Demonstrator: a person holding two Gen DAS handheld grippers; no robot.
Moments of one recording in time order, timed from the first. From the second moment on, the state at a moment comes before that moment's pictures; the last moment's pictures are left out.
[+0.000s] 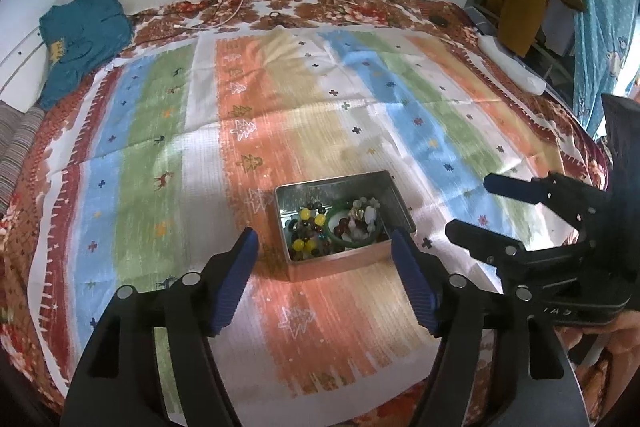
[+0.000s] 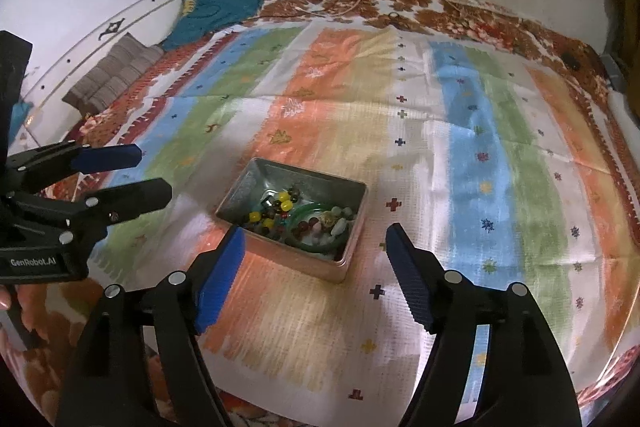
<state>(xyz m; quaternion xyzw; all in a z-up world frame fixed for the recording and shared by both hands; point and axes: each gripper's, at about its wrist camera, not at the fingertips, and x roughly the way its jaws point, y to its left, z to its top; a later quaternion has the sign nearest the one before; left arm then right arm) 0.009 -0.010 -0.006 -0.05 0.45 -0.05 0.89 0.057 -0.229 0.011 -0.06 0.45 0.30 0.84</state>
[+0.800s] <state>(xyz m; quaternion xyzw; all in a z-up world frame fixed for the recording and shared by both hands) -0.027 -0.016 -0.007 -0.02 0.42 -0.02 0.91 0.027 -0.243 0.018 -0.05 0.41 0.31 0.86</state>
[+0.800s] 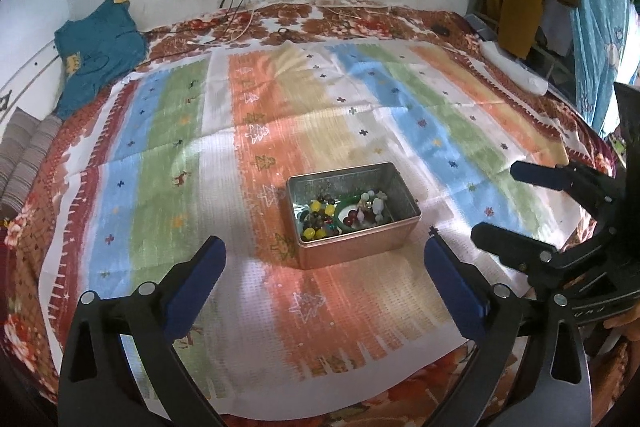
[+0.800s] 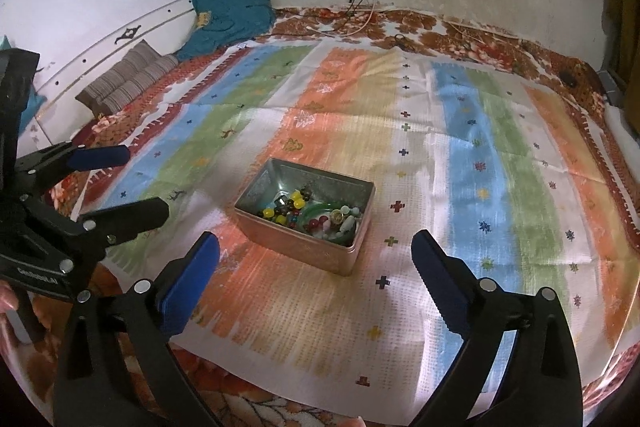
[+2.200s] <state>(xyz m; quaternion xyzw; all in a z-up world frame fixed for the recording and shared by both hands) -0.037 -0.018 0.009 -0.01 0.37 -0.01 0.93 0.018 -0.253 0.027 -0.03 0.38 0.31 0.87</state>
